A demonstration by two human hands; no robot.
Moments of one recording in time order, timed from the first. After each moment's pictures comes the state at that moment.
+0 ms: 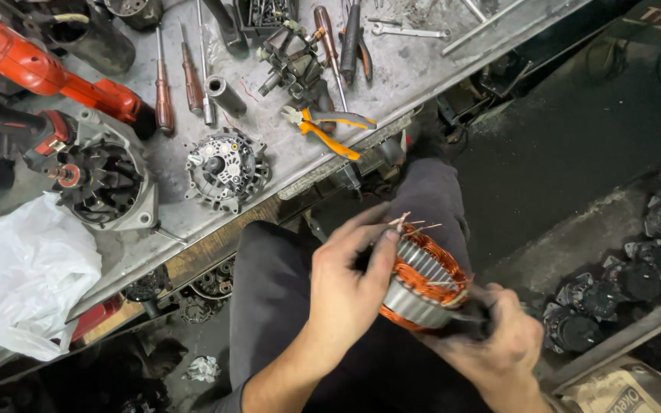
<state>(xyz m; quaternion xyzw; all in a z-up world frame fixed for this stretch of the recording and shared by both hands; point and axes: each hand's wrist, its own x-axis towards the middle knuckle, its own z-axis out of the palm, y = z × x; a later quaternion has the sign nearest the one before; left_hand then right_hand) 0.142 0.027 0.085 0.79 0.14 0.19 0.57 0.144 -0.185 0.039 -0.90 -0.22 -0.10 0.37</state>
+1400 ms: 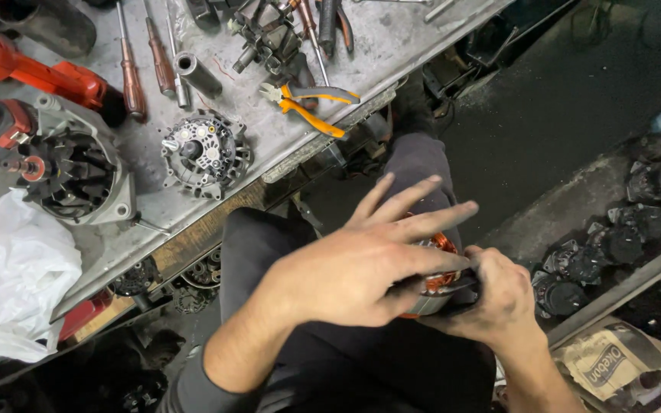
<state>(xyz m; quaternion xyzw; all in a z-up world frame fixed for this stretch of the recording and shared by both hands) 0.168 0.061 0.120 0.84 -0.32 -0.03 0.43 0.168 -0.191 0.035 -0.89 -0.32 -0.10 0.32</state>
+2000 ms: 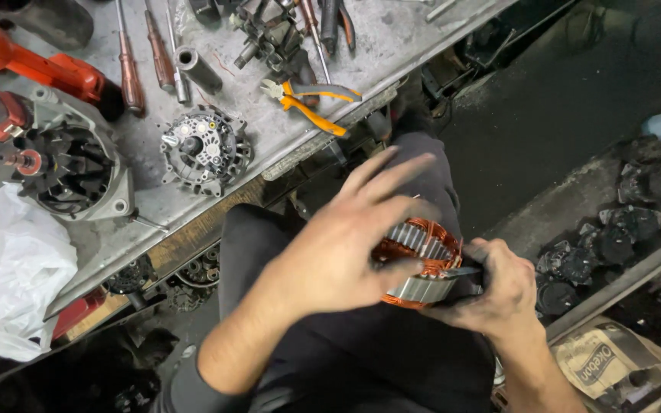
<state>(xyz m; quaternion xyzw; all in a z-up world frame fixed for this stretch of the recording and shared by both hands) 0.164 0.074 0.130 0.84 -0.25 0.04 0.48 0.174 -0.191 0.036 -0.88 -0.31 -0.12 0.33</state>
